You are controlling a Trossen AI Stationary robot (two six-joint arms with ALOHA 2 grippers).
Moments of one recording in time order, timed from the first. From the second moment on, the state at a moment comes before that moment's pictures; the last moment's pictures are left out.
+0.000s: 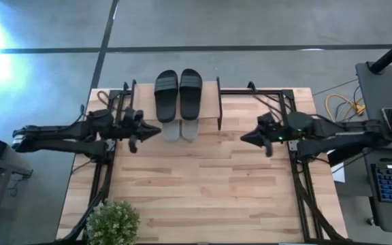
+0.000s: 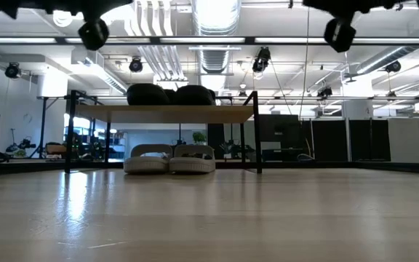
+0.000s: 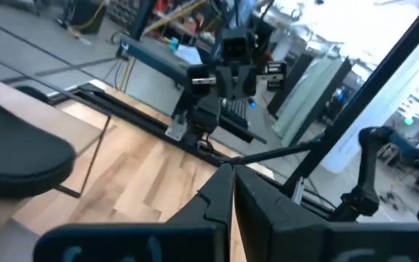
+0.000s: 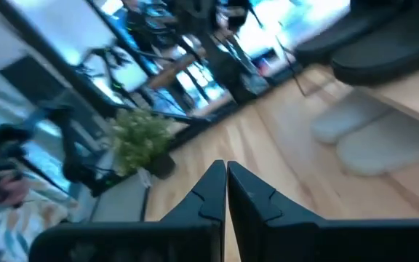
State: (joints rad) left arm 0.08 0.64 0.58 0.06 0.04 -0.49; right arm 0.01 0.76 0.66 -0.12 -0.06 0.59
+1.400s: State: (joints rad) left arm 0.09 0.03 0.14 -0.33 -0.04 -0.49; right arm 0.03 0.01 0.01 0.21 0.00 0.32
